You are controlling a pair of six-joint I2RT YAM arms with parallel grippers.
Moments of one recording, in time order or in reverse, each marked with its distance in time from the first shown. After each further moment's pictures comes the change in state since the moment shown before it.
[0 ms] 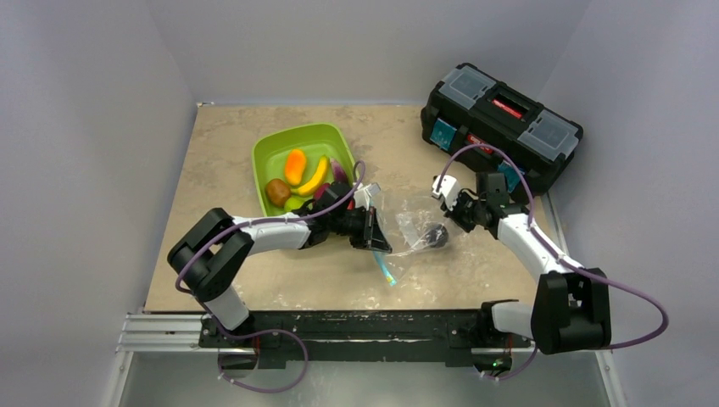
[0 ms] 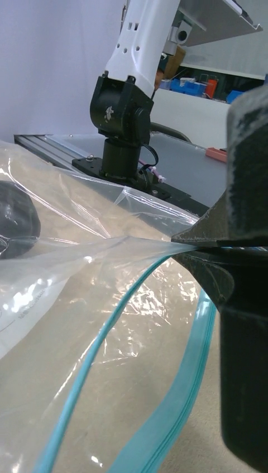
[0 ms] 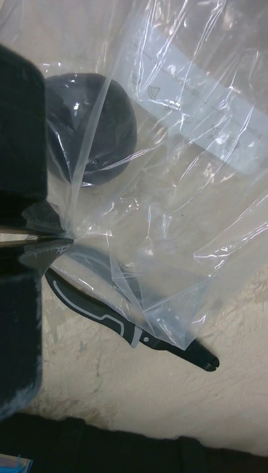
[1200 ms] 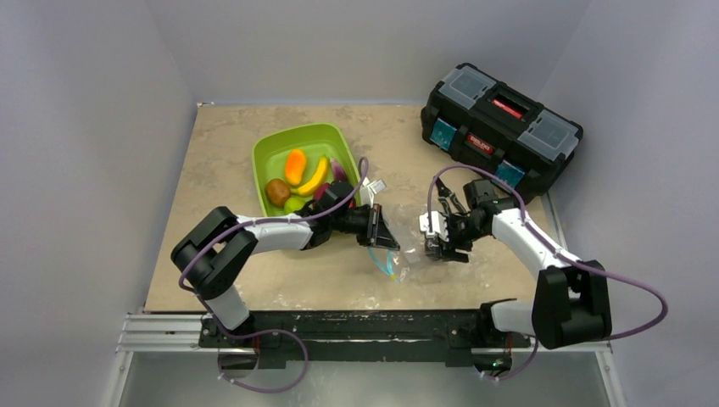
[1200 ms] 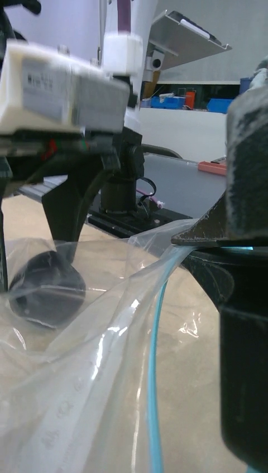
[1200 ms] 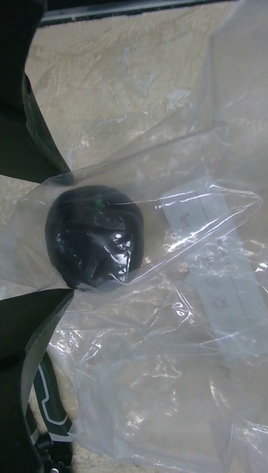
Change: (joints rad) left arm -0.011 0.029 -0.002 0.172 0.084 -0.047; right arm 0.070 0.034 0.048 -0.433 -0.195 -0.563
